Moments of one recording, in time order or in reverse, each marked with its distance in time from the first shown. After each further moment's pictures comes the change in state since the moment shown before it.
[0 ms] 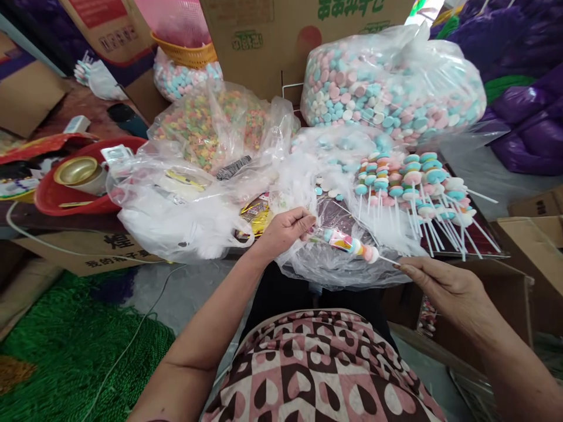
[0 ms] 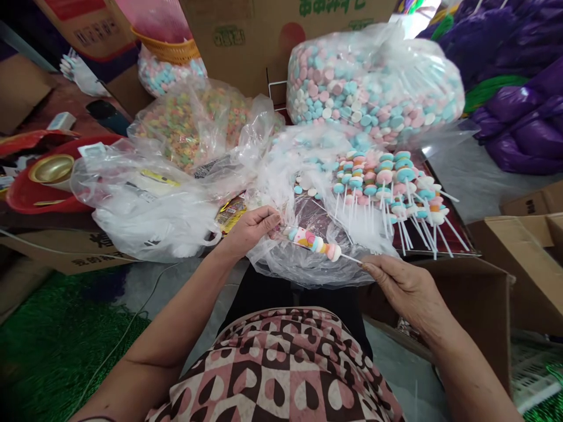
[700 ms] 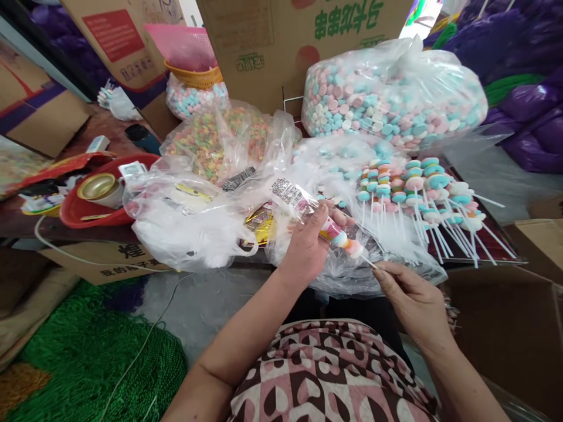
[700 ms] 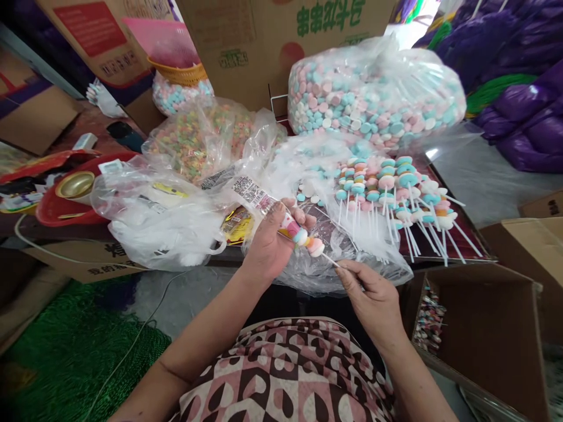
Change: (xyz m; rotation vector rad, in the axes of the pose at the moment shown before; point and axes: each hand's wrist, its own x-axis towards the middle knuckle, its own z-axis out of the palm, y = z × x) left_hand 0.002 0.020 0.069 -0.732 0.138 0.109; right_hand -0.011 -0.023 0.068 0.412 0.261 0.095
